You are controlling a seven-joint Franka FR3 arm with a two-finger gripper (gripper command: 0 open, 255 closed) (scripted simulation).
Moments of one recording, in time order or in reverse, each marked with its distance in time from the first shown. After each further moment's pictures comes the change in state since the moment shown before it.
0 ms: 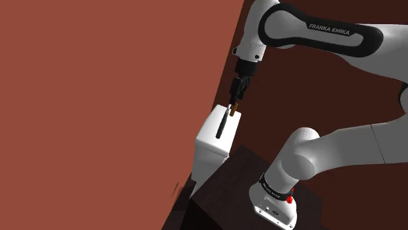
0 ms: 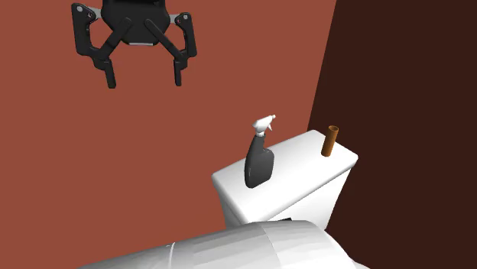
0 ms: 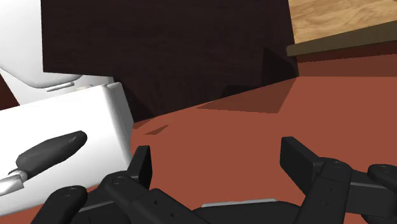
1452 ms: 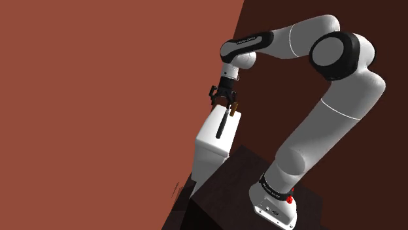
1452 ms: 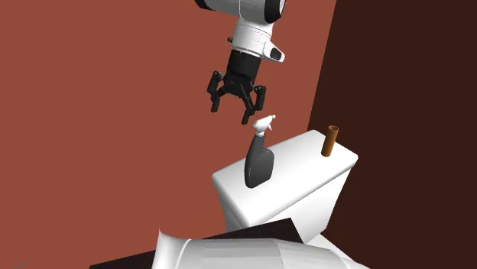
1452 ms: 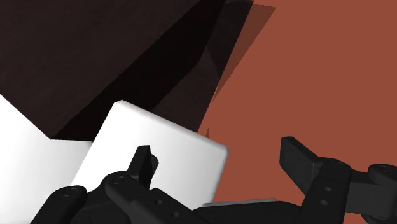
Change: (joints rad) arm -0.246 0.718 -0.188 0.238 0.131 0.234 0.360
